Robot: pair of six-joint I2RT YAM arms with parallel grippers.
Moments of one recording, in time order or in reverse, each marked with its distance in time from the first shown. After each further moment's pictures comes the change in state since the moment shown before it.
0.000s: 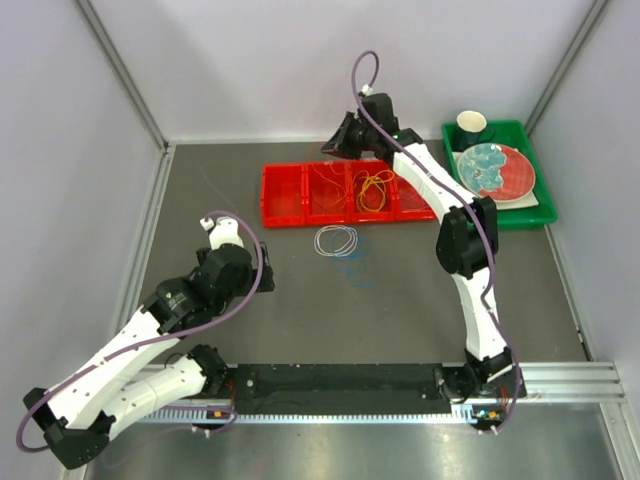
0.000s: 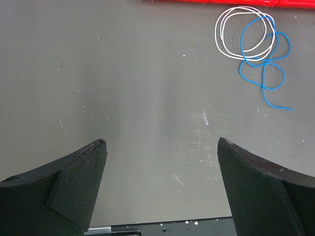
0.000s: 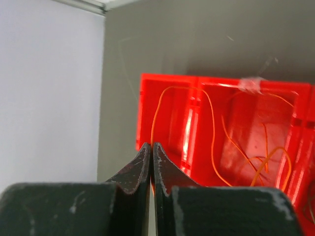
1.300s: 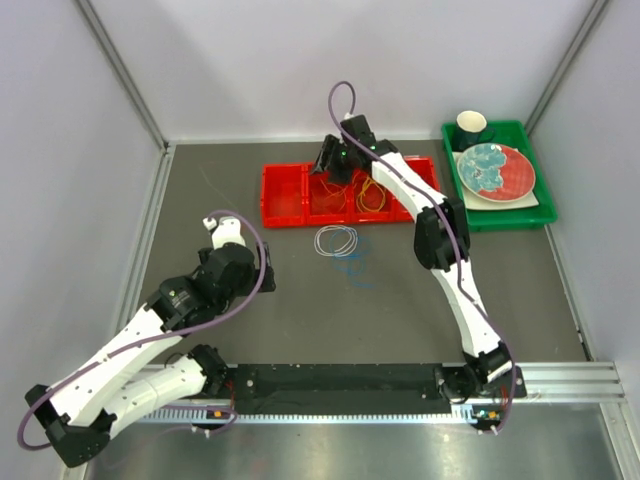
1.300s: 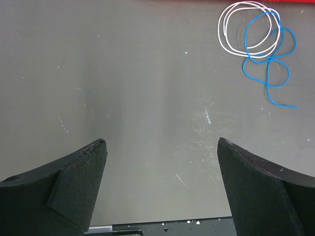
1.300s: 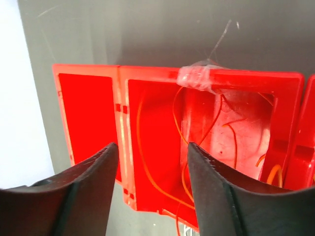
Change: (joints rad) left arm 0.000 0.018 -0.002 0.001 0.002 0.001; right arm 0.040 0.265 0.201 -0.189 0.075 -0.039
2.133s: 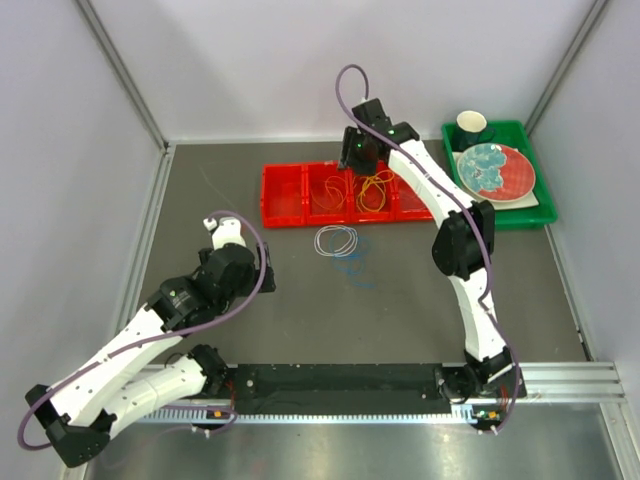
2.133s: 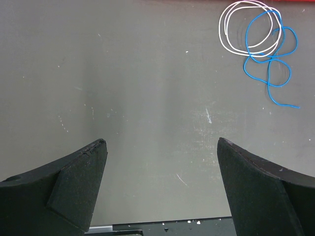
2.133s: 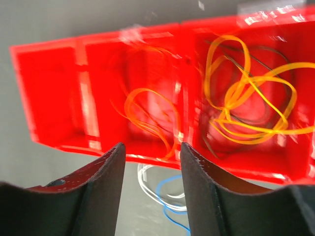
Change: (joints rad) left arm 0.000 -0.002 -0.006 0.000 -0.001 0.000; right arm -0.001 -0.256 -0.089 -0.262 0.259 -0.156
